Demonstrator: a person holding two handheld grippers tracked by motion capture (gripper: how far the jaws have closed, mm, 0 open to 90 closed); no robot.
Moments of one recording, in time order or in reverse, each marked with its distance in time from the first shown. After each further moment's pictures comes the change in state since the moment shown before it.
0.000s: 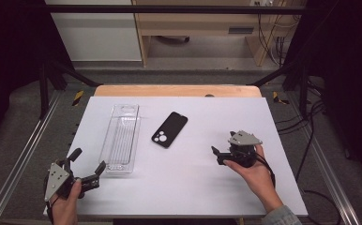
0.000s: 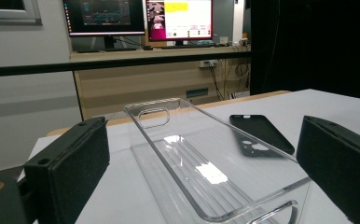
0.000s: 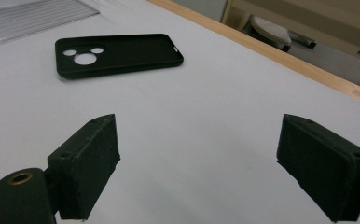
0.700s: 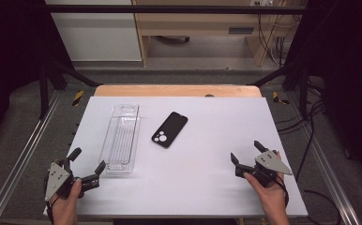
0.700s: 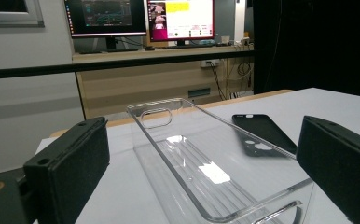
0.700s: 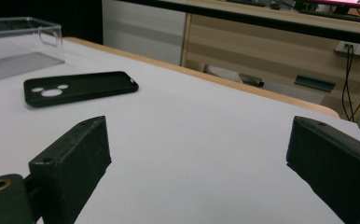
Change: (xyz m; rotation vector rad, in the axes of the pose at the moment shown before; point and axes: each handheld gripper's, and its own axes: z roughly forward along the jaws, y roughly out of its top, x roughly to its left) left arm 0.000 0.000 0.000 0.001 0.008 0.011; right arm -0.009 -0.061 -0.048 -0.262 -0.164 0.106
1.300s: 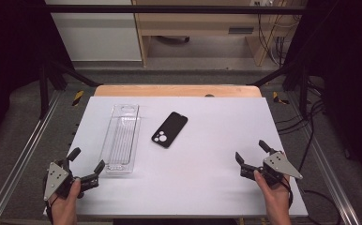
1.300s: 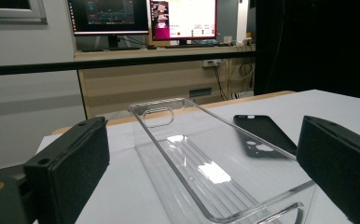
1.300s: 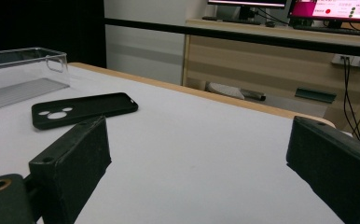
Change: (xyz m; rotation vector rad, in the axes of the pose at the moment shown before) left arm 0.001 0.001 0.000 0.002 0.009 -0.014; right arm -0.011 0.001 -0.013 -0.089 0.006 0.048
